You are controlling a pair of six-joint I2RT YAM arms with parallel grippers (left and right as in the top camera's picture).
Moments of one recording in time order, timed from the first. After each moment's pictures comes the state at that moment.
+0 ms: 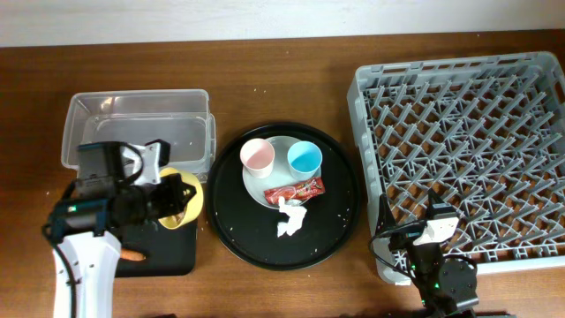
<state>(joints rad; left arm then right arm) 0.15 1.17 1.01 -0.98 0.58 -0.09 0.20 0.01 0.01 -0.07 0.08 0.10</state>
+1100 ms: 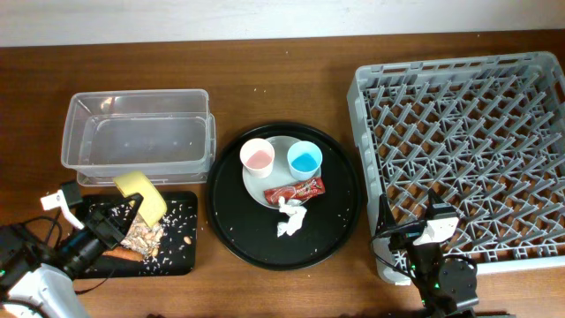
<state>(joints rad) 0.88 1.16 0.80 -1.07 1.33 0.40 0.20 0.01 0.01 -0.07 0.09 0.10</state>
